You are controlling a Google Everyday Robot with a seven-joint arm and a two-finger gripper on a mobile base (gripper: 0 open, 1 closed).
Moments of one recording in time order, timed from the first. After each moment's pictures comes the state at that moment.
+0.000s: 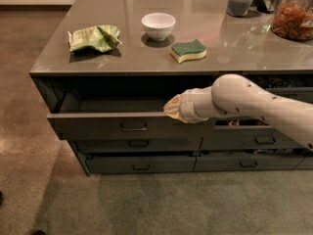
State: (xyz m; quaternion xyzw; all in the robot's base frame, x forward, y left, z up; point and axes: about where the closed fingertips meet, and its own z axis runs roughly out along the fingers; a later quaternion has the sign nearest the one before) arm 0.611 -0.055 0.722 -0.67 0.63 0.02 0.40
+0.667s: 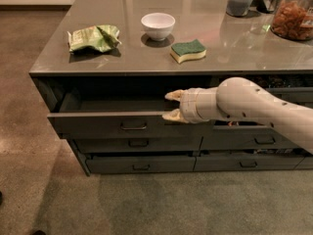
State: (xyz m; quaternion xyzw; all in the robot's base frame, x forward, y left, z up) arm 0.608 -0.053 0.743 -0.66 0.61 0.00 0.44
